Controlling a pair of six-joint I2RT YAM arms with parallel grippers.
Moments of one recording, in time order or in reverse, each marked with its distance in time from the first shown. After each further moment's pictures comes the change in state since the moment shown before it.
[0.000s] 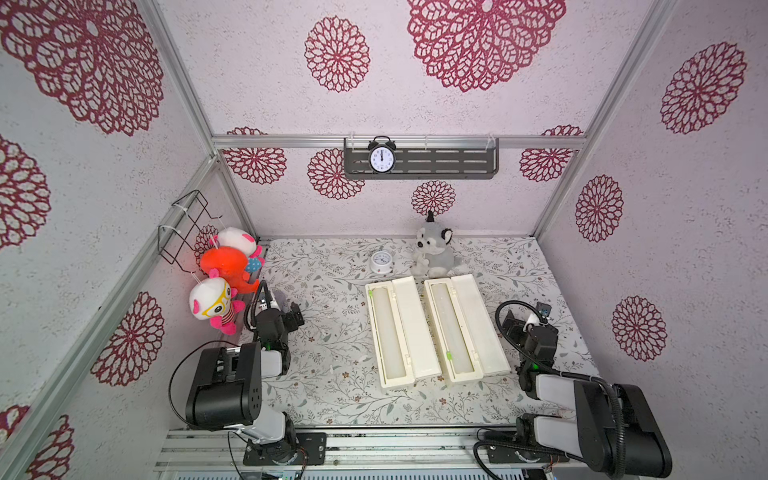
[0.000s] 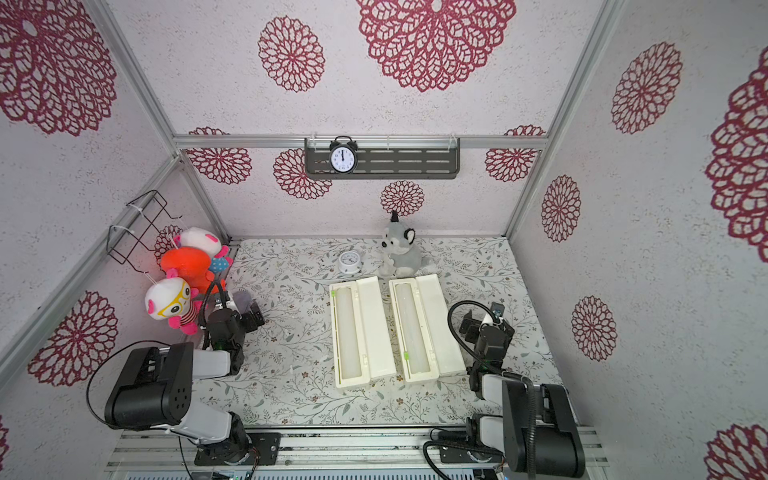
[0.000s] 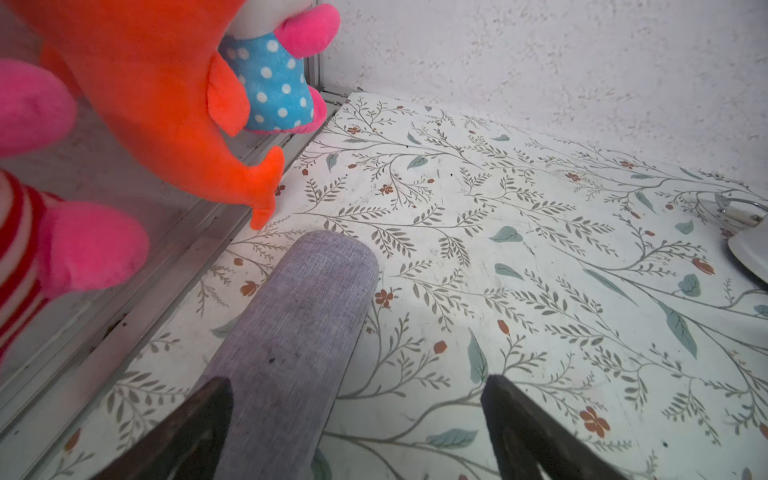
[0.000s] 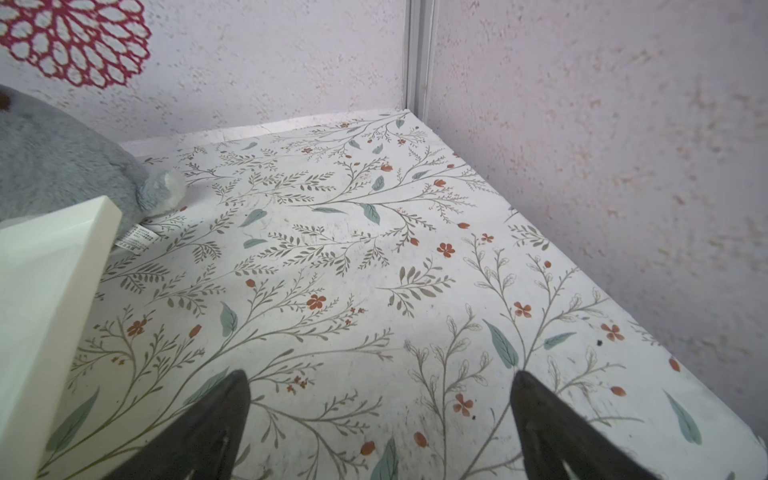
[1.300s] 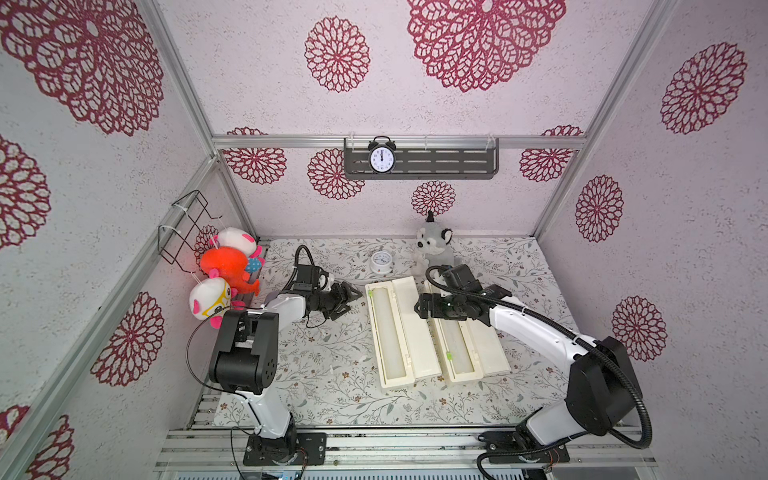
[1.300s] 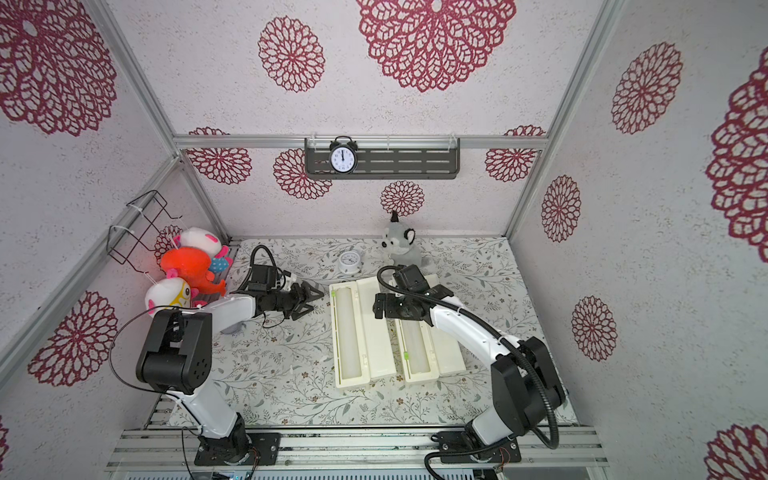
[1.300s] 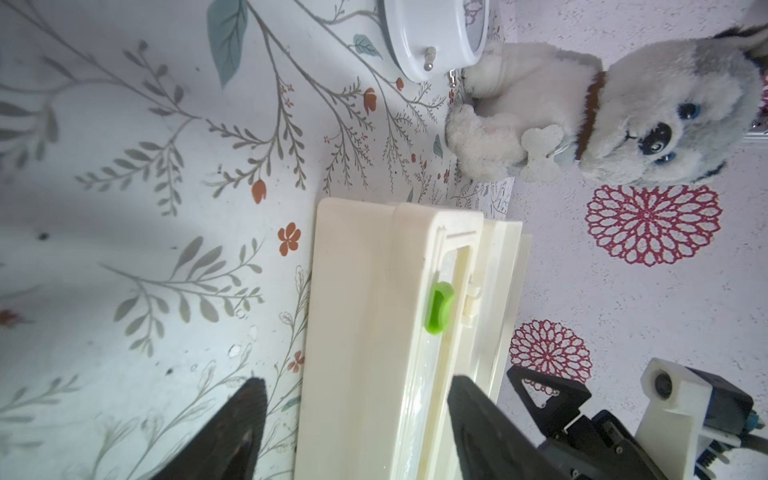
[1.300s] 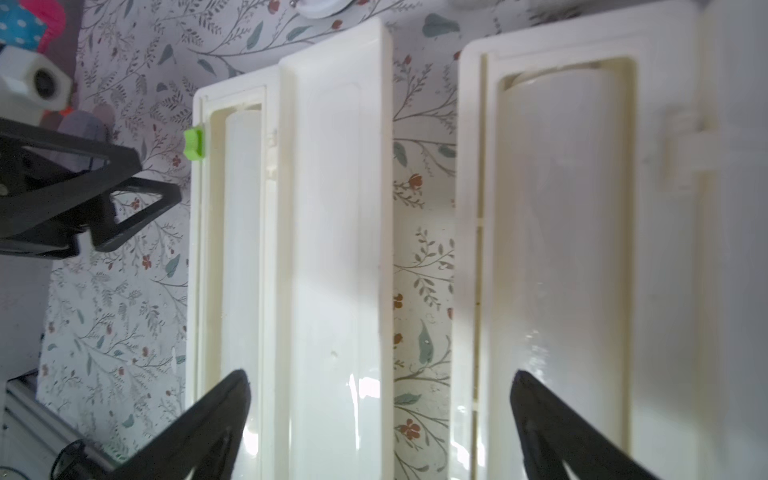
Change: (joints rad) left arm -0.253 0.205 0.650 -0.978 0.872 -0.606; right arm 0.588 0.224 0.982 -1.415 -0.324 0.392
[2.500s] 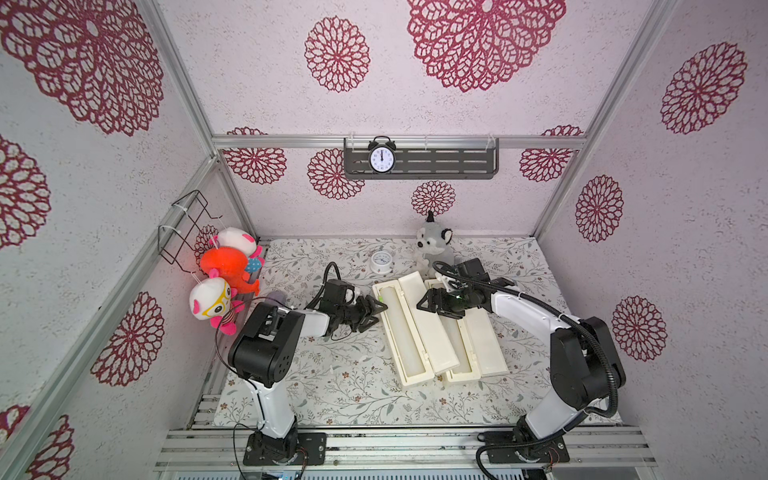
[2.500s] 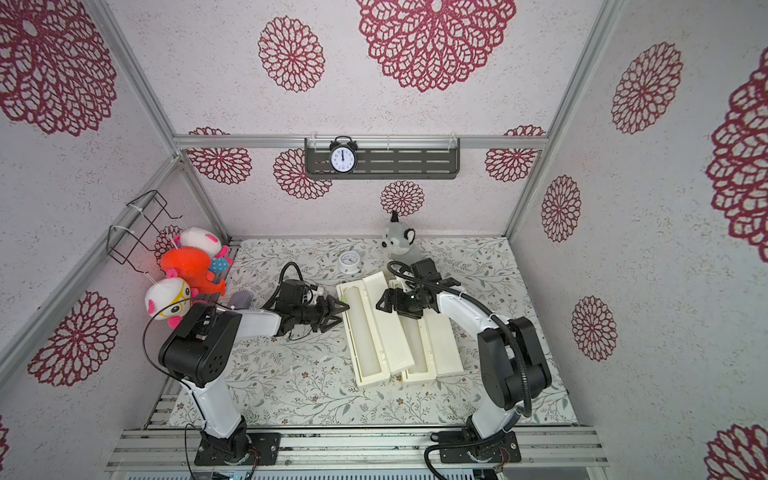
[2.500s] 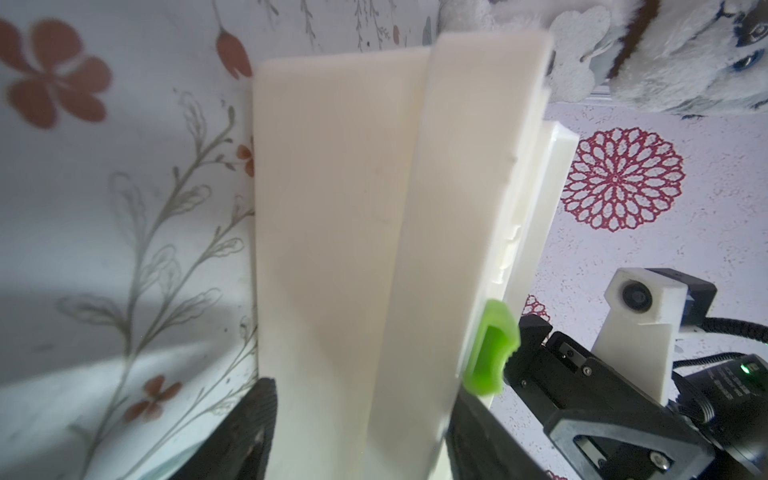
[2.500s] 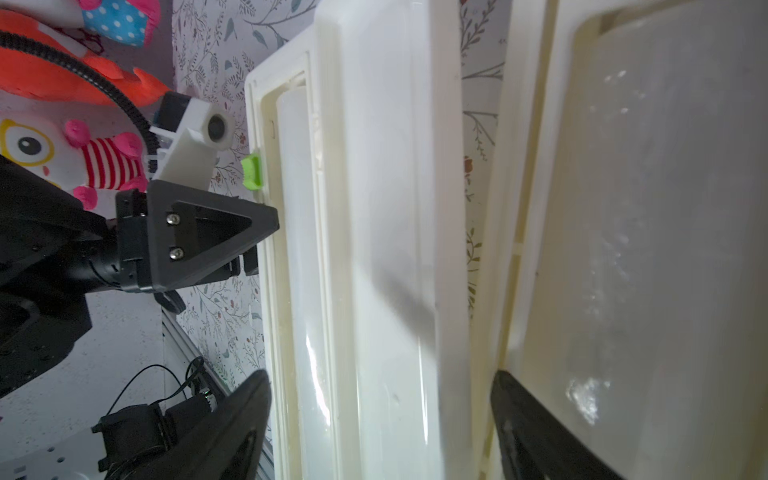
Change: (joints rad) left arm -0.208 0.114 -0.151 0.446 0.024 -0.337; right arm -0.120 0.157 0.015 0.080 -0.426 -0.044
